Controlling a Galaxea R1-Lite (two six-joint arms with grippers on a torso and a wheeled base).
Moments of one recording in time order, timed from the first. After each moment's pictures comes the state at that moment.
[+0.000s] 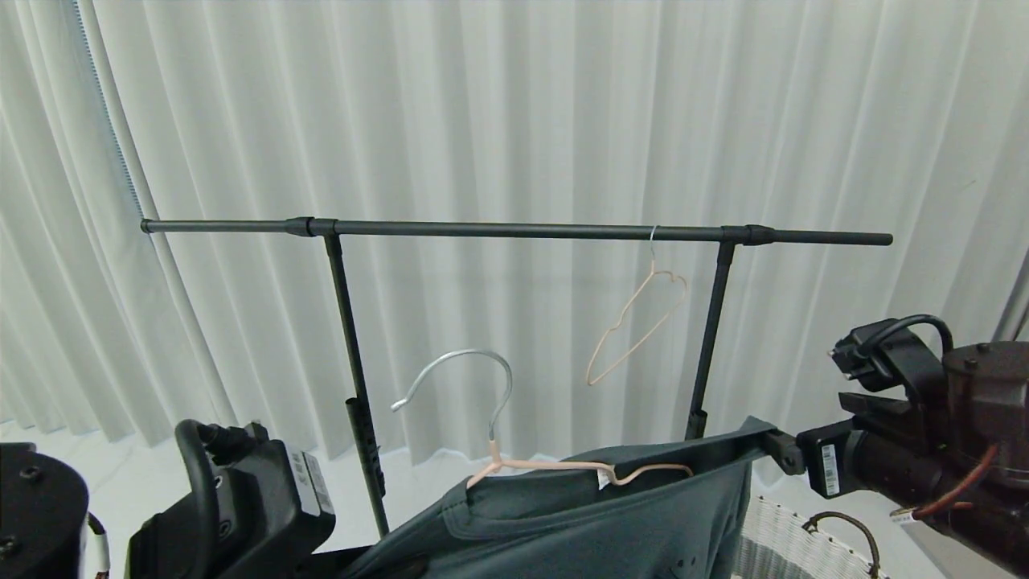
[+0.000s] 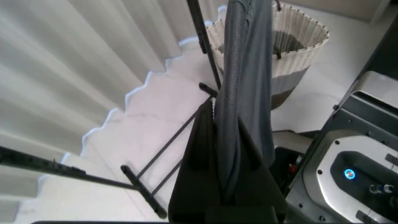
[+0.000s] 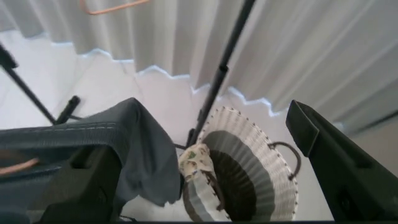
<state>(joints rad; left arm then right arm) -0.89 1.15 -0.48 -0.15 0.02 0.14 0.66 1.40 -0.47 -0.49 -0.42 0.09</state>
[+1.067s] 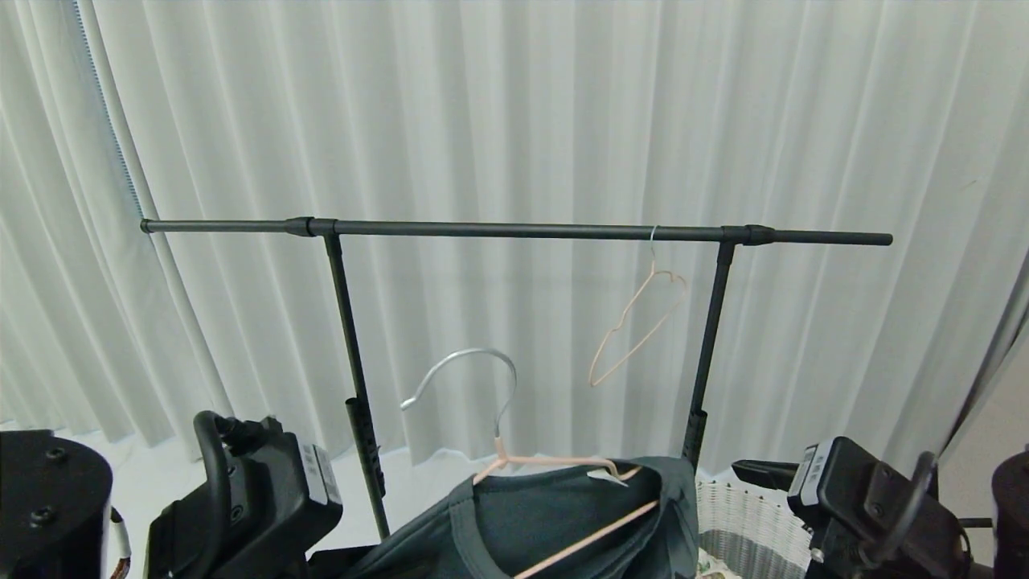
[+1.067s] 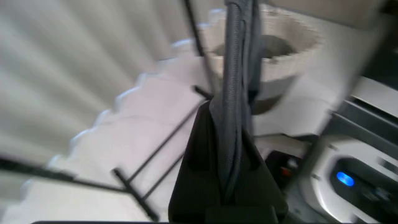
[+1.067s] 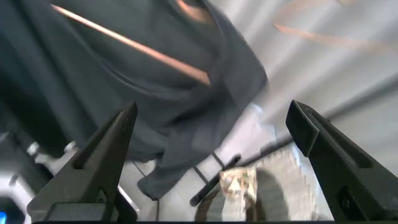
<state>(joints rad) -0.84 1.17 -0.45 -0.21 -0.09 0.14 1.05 1.33 -0.41 -0.49 -0.20 -0.11</state>
